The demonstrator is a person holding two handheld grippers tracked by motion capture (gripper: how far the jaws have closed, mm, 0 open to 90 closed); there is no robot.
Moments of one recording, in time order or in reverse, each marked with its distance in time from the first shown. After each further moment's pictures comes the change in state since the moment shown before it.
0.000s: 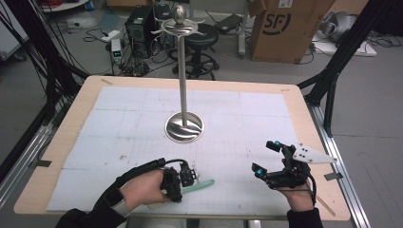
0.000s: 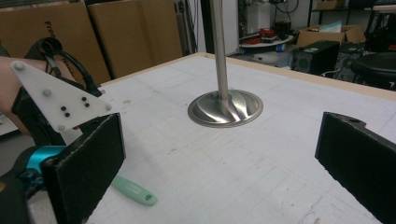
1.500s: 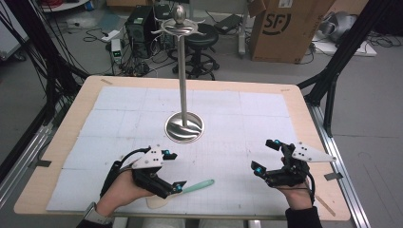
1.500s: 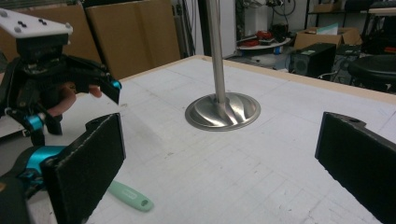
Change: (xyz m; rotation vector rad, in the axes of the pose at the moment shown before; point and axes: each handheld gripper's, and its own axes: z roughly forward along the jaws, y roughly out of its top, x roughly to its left) left arm 0.025 -0.070 -0.020 -0.911 -0.004 -0.054; right arm -0.002 0.001 0.003 -0.010 -0.008 0.002
